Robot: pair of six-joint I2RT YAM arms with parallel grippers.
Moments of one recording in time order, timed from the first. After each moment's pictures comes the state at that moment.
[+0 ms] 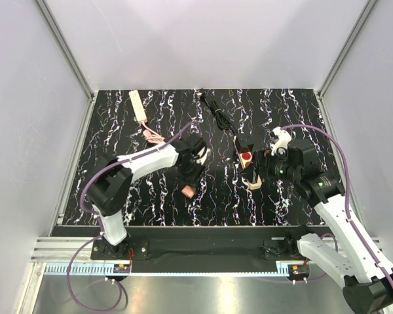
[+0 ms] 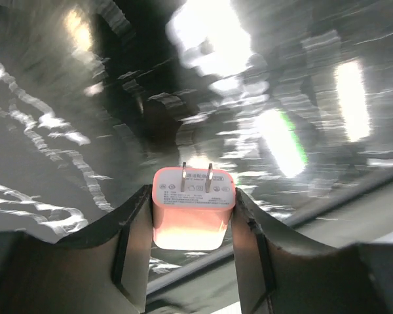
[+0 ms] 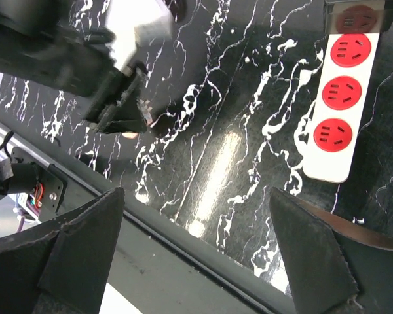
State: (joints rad) left arm -0.74 1.81 1.26 -0.84 0.18 -0.24; right arm 0.36 0.82 0.87 -0.64 -0.34 0.33
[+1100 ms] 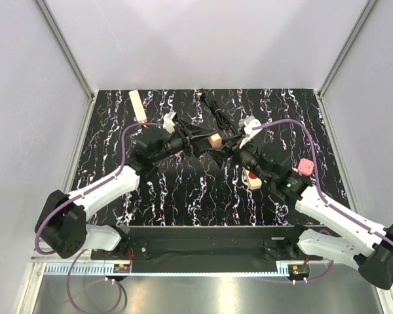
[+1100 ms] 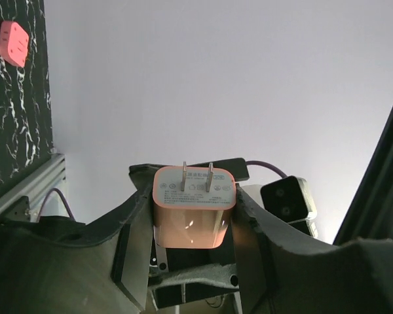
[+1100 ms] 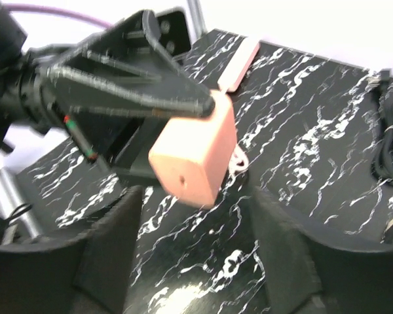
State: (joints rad) left arm -0.62 1.31 0.85 0.49 0.47 -1.74; right arm 0.78 0.98 0.79 0.17 -0.02 0.23
